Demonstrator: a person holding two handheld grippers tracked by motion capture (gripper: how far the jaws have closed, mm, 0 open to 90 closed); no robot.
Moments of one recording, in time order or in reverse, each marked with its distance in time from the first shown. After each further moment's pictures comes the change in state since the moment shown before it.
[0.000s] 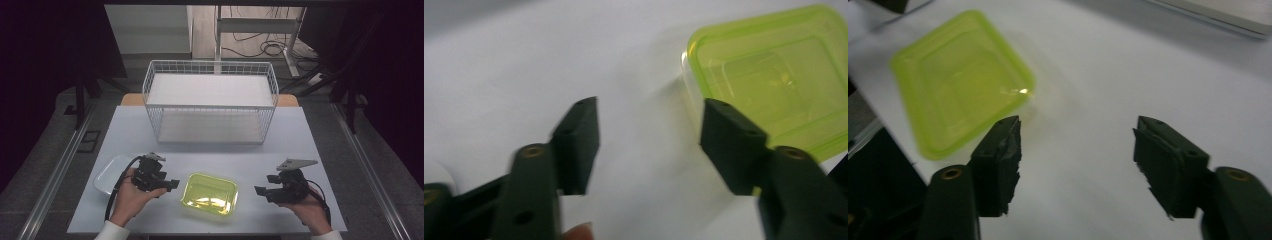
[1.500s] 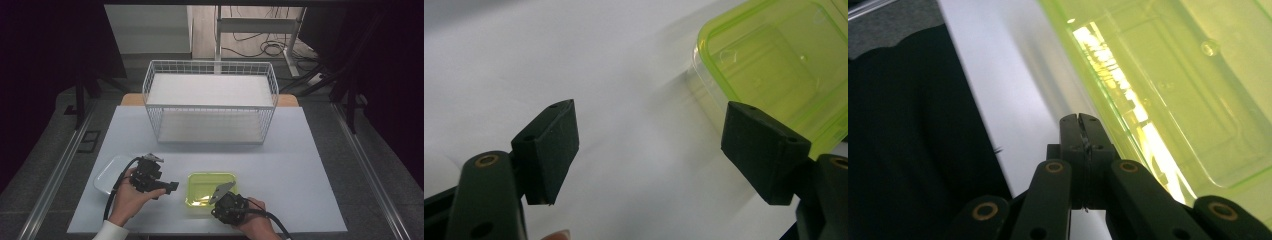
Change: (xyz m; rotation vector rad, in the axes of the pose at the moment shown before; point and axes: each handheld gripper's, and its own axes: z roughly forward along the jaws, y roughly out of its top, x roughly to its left) left arm 0.008 -0.006 0.007 0.029 0.000 0.005; right arm 0.111 0.007 0.100 0.276 0.117 -0.411
